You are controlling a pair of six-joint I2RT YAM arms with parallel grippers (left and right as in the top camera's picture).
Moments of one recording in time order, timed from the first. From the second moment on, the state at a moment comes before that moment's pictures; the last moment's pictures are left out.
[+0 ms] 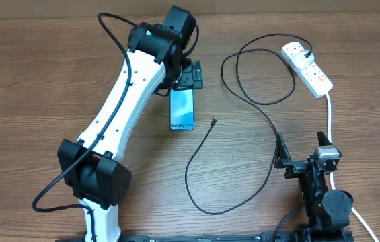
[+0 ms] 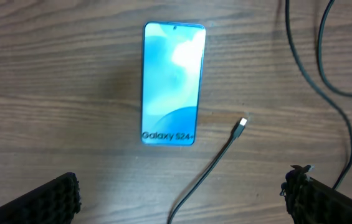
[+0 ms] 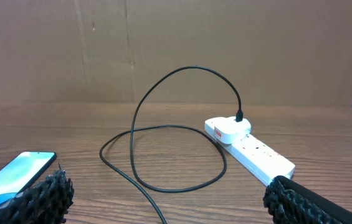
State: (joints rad) left arm -0.44 2.03 2.08 -1.39 -0.01 -0.56; right arm 0.04 0.01 0.02 -0.04 -0.04 0.01
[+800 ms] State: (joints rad) left arm -0.44 2.05 2.08 -1.32 -0.02 -0.57; right arm 0.04 0.01 0.02 -0.03 -0.04 0.01
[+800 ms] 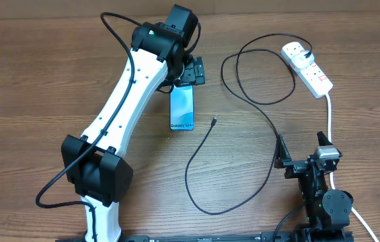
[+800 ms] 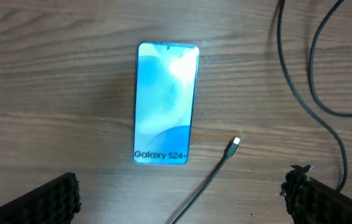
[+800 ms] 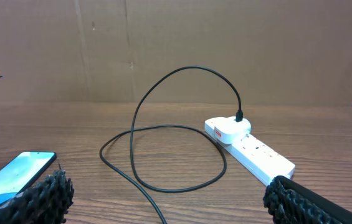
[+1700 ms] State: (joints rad) left arm -0.45 2.29 1.95 -1.23 -0.03 -0.46; right arm 0.04 0.01 0.02 -0.03 -0.04 0.01
